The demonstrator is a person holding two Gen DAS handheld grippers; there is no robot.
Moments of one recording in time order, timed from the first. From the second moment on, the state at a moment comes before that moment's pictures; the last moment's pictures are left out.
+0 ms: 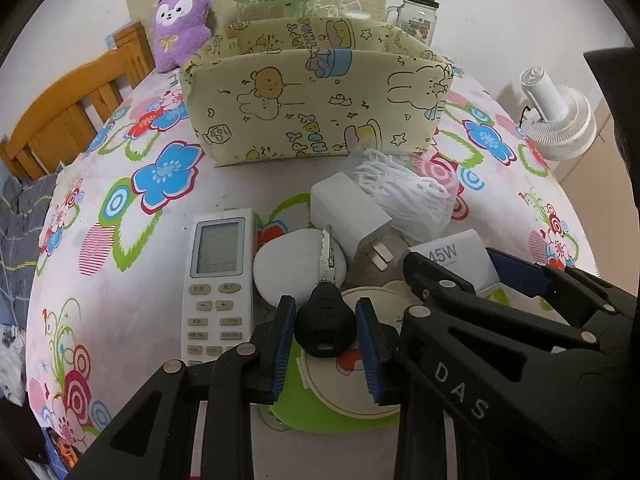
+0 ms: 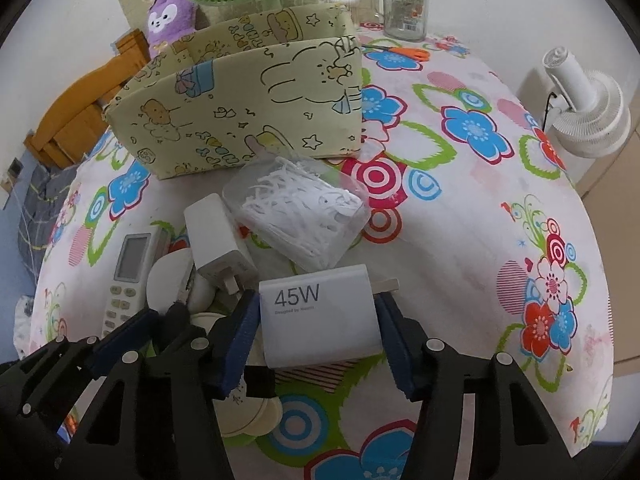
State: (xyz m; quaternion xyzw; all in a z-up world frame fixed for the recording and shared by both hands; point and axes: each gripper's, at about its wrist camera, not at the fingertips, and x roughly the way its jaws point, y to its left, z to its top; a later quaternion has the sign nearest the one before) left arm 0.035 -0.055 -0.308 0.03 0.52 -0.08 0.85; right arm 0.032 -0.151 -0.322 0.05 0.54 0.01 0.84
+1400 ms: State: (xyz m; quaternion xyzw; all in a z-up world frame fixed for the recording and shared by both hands) left arm 0.053 -0.048 -0.204 0.04 0.45 -0.09 0.89; right arm 0.049 -0.133 -0.203 0.04 0.47 -0.02 0.88
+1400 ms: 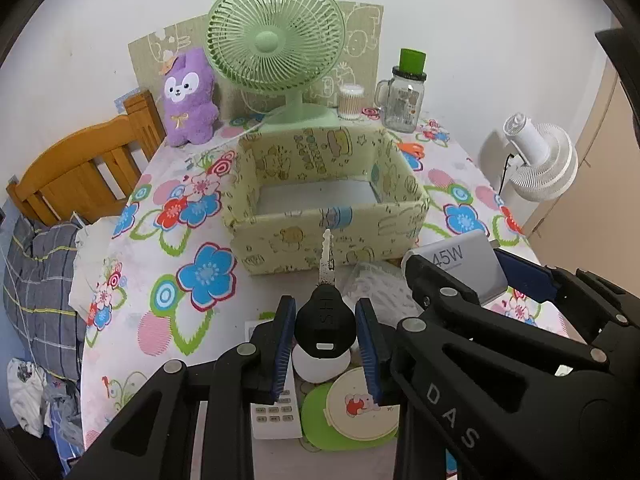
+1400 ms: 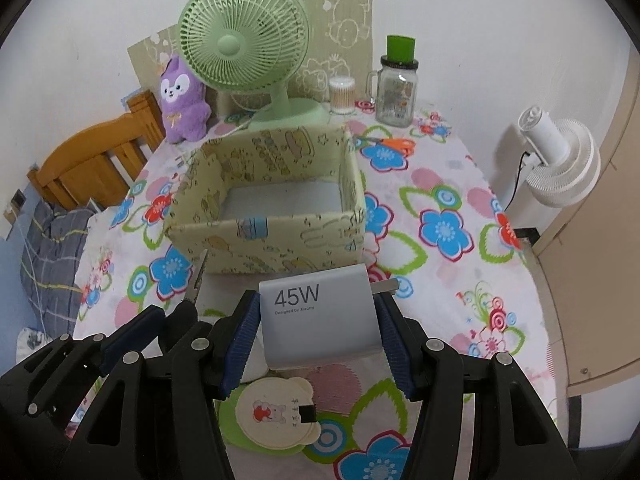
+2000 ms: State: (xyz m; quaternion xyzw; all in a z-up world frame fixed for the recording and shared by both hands) left arm 0.079 -0.045 -0.161 0.03 0.42 -0.08 0.90; right arm 0.078 -0.131 -0.158 0.03 0.44 -0.04 0.90
